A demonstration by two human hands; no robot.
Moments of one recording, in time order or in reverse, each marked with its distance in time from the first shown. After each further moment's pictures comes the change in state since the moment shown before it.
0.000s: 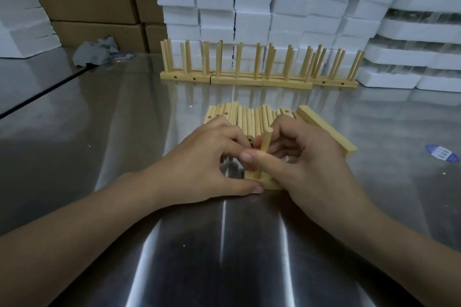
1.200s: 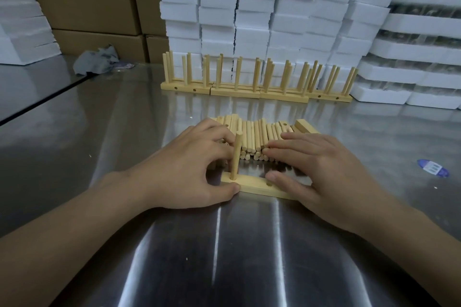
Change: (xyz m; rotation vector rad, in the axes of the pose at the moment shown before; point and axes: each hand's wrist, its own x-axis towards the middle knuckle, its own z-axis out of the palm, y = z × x) left_hand -0.005 -0.014 -0.023 0.230 -0.083 -0.005; right_hand 0.008 0.031 -0.040 -0.873 -0.240 -0.220
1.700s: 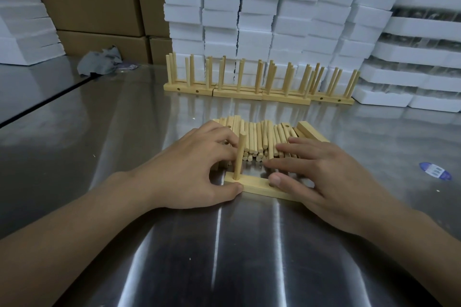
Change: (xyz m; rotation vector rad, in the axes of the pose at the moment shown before) left_hand 0.000 0.001 0.000 -0.008 -0.010 -0.012; right_hand -0.001 0.001 -0.001 0.054 -0.076 0.006
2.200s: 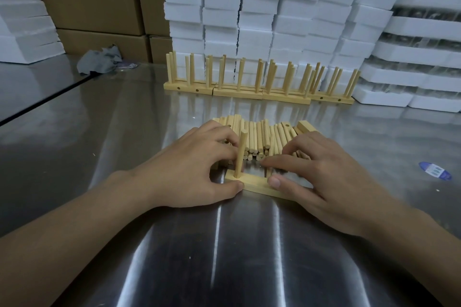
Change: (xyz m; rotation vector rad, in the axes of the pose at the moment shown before) left_hand 0.001 0.002 0.000 0.001 -0.003 0.001; right_hand 0.001 -0.005 -0.003 -0.019 0.046 -0.035
